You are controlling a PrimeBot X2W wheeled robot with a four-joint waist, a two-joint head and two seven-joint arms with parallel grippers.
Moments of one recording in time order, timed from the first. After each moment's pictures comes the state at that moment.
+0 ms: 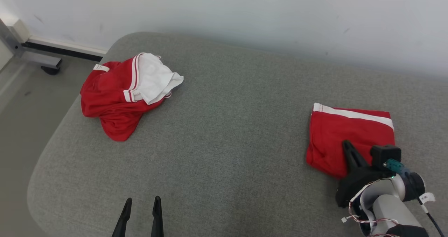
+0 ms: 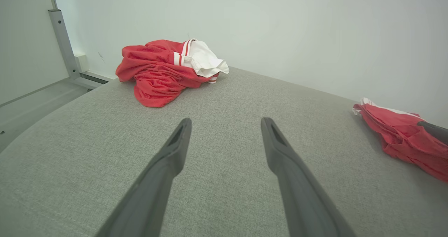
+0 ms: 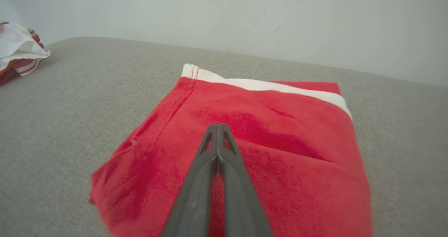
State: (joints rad) left arm 0.12 0.05 -0.16 0.05 -0.28 -0.03 -0.26; right arm -0.46 -0.16 0.06 0.80 0.16 0.13 -0.17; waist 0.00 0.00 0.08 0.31
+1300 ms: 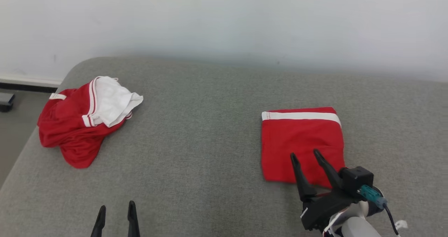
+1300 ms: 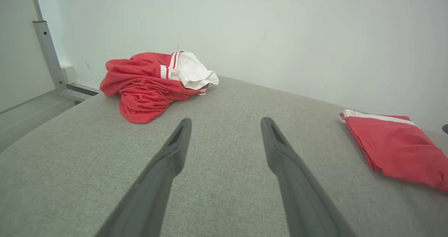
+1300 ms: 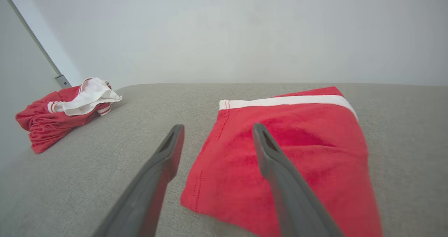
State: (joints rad) left arm 0.14 0.05 -0.07 0.04 -0.27 0.00 -0.26; right arm -0.32 -0.09 0.28 0.58 0.33 0.13 -0.26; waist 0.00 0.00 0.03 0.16
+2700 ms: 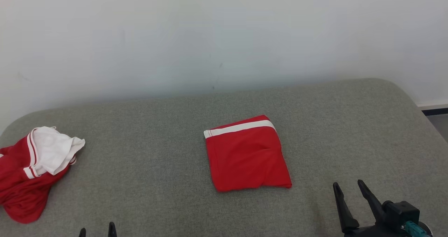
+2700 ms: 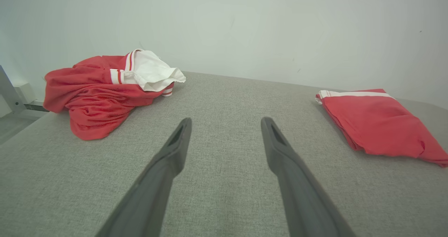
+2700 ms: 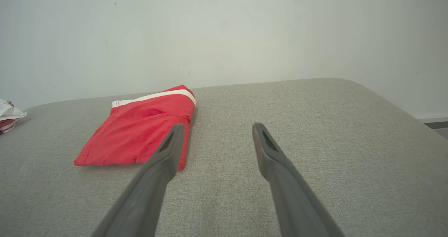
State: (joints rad) left arm 0.16 0.05 0.06 0.17 -0.21 -0.04 -0.26; right arm -0.06 -0.21 0.14 0.36 0.31 0.13 -0.22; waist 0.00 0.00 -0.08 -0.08
